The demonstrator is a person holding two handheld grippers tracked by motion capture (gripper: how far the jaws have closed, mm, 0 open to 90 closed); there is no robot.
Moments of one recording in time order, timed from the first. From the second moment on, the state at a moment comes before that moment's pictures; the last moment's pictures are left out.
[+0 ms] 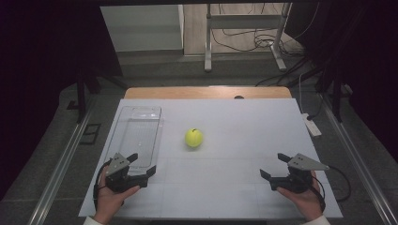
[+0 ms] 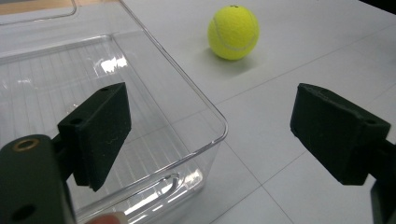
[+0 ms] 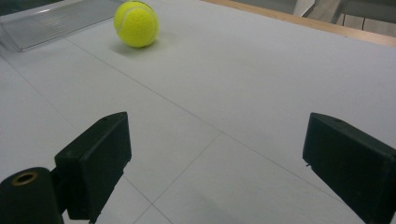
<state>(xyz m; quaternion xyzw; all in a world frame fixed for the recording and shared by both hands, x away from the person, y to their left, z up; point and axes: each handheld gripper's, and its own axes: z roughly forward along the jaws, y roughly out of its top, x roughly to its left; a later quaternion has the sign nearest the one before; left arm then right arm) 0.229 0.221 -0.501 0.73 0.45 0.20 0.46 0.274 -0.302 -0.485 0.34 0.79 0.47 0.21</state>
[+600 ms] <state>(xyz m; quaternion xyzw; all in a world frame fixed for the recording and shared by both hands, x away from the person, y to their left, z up) 0.228 0.222 -0.502 0.73 0.47 0.21 0.46 0.277 -0.304 -0.489 0.33 0.79 0.47 0.20</state>
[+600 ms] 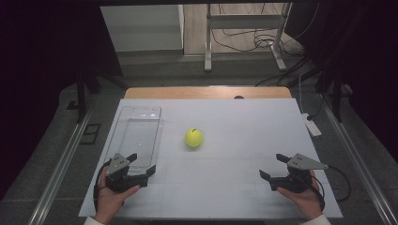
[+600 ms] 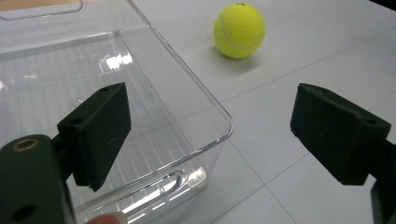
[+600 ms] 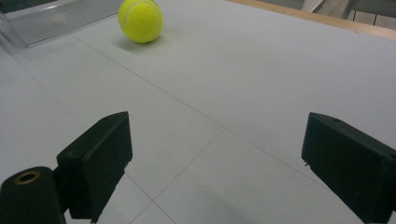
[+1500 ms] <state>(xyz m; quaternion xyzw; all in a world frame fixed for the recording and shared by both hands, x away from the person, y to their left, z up) 0.225 0.223 -0.494 0.73 0.46 0.20 0.47 0.276 -0.303 -0.486 0.33 0.79 0.48 0.20</state>
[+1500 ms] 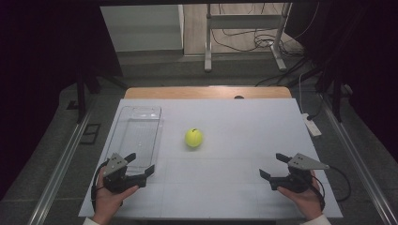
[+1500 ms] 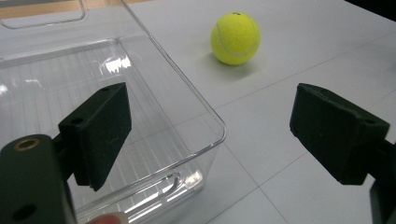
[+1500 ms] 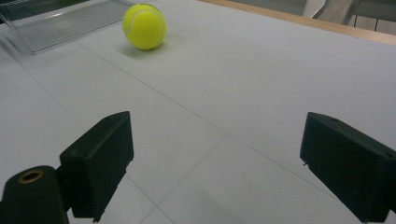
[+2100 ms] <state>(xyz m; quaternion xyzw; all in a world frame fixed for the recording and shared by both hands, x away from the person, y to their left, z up) 0.236 0.211 -0.480 0.75 0.45 0.18 0.45 0.278 -0.301 -0.486 0.33 0.79 0.48 0.20</state>
